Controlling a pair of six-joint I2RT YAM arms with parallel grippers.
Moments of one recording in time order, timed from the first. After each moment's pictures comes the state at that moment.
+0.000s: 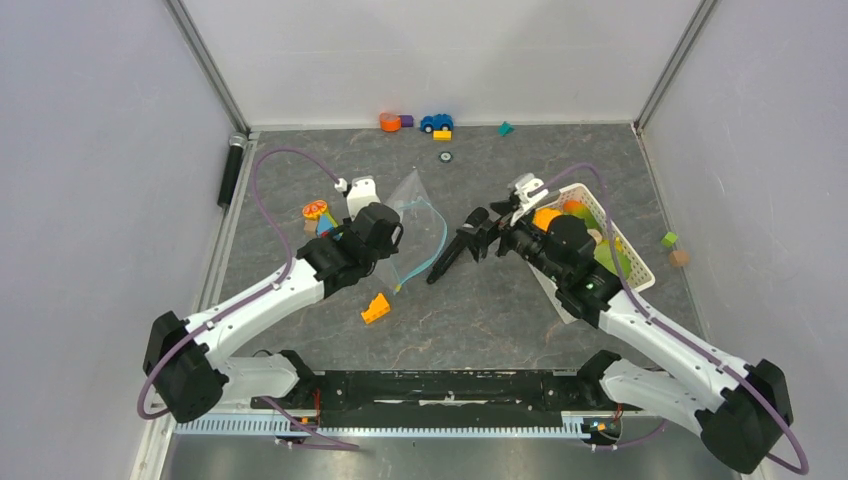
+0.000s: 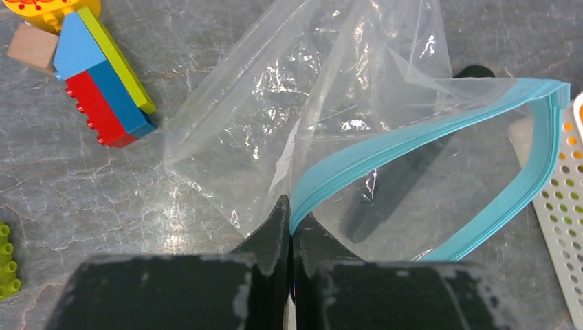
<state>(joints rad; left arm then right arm) -0.79 1.20 0.95 -0.48 -0.57 -0.71 0.67 0.99 0.68 0.27 -0.15 0.09</state>
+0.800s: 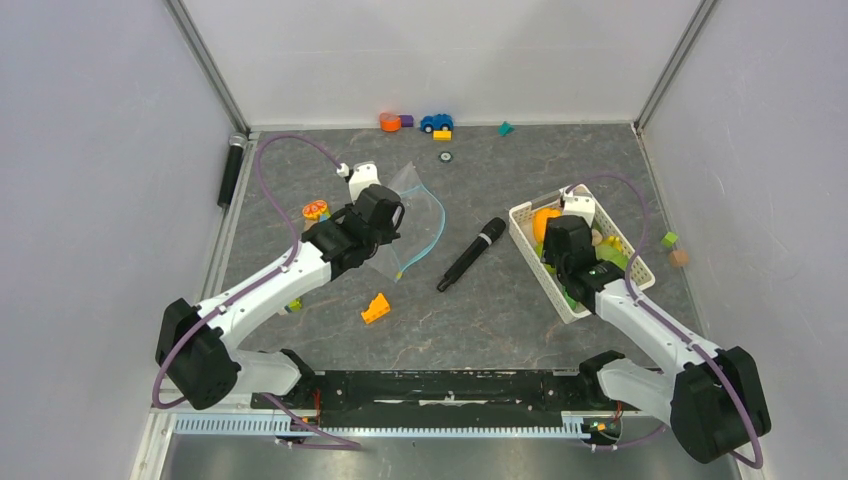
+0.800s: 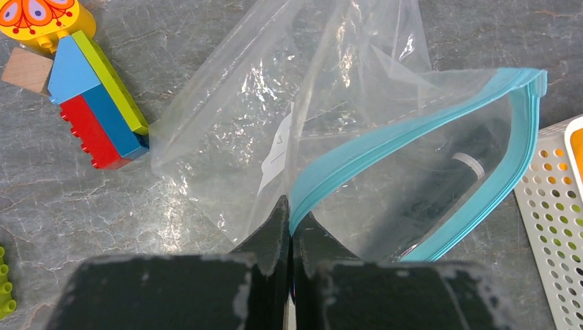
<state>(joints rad) -0.71 1.30 1.05 -0.48 -0.52 -0.68 0.38 1.07 0.59 -0.19 0.49 0.29</state>
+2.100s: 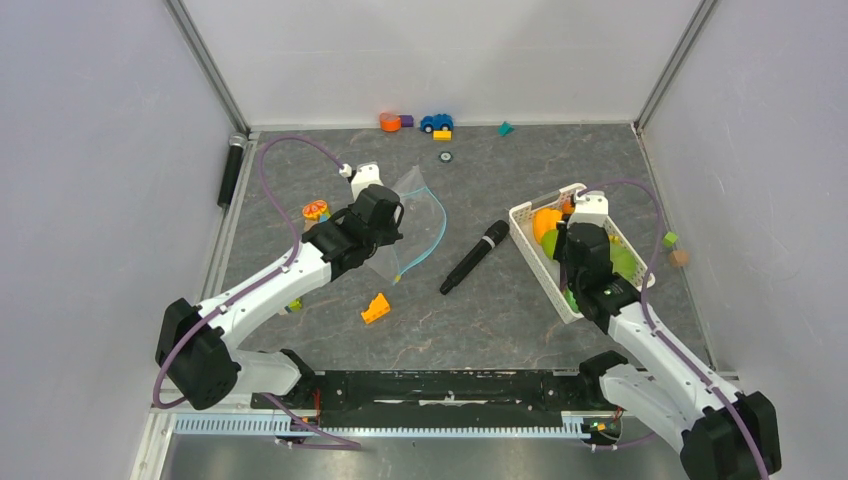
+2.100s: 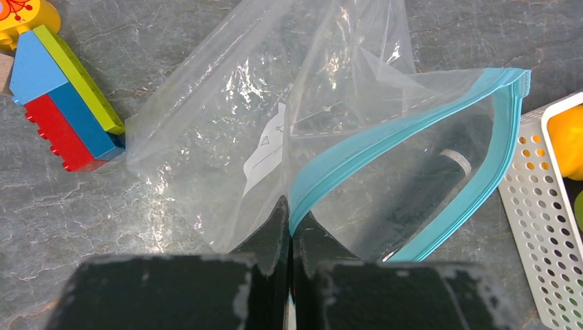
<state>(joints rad) -0.71 1.30 1.04 -0.45 -0.46 -0.68 0.38 0.88 0.52 -0.06 0.48 0.18</state>
